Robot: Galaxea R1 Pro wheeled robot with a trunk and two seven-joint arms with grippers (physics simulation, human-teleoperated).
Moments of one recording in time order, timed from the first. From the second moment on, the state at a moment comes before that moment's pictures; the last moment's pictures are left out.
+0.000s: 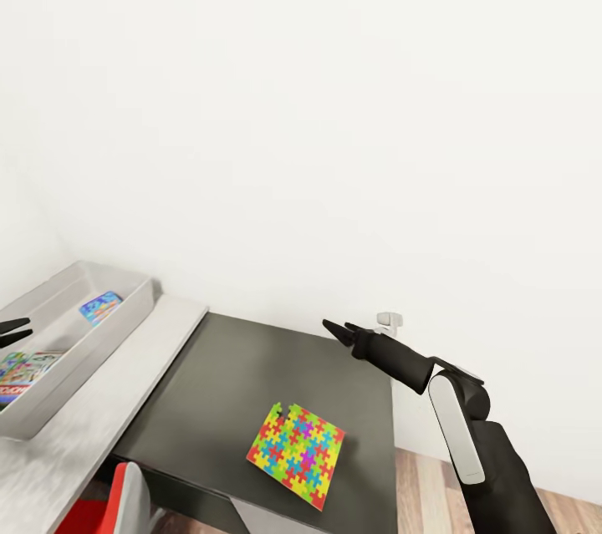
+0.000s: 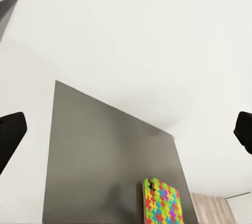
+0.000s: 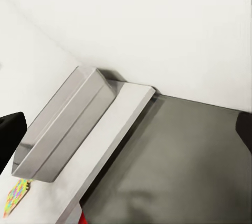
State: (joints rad) left arm -0.81 0.86 0.30 -0.39 0.23 0.60 -1.57; right arm -0.38 0.04 -0.02 -1.52 -0.49 0.71 0.56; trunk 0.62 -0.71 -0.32
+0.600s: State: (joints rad) left arm -0.81 0.86 0.30 -0.39 0.23 0.60 -1.57; right arm -0.38 0.05 -0.02 -1.52 -0.49 0.71 0.56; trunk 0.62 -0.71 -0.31
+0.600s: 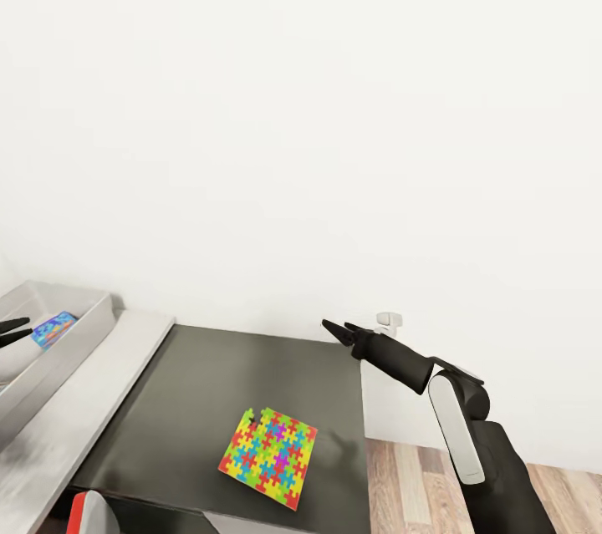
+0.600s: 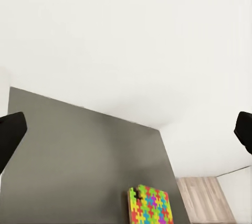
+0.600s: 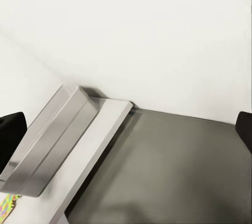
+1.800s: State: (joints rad) left arm -0.81 0.55 0.06 -0.54 0.22 0.62 -1.57; right arm -0.38 0.04 0.04 -1.51 -0.49 0.64 0.55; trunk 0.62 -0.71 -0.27
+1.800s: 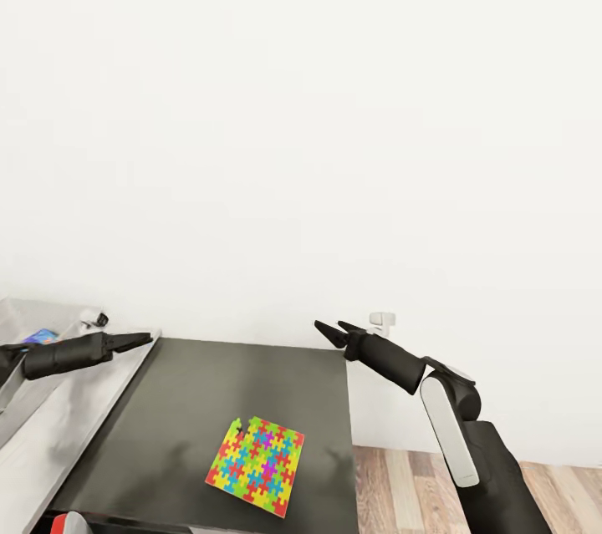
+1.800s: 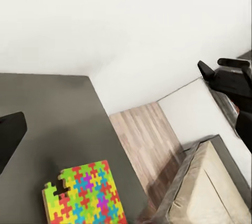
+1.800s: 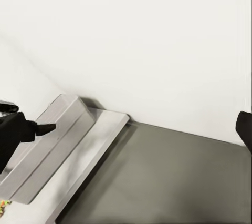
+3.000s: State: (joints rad) left arm -0.81 0.51 0.02 -0.55 0.20 0.61 -1.57; right arm -0.38 0.04 0.03 -1.46 -0.49 0.64 0.49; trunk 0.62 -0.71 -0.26
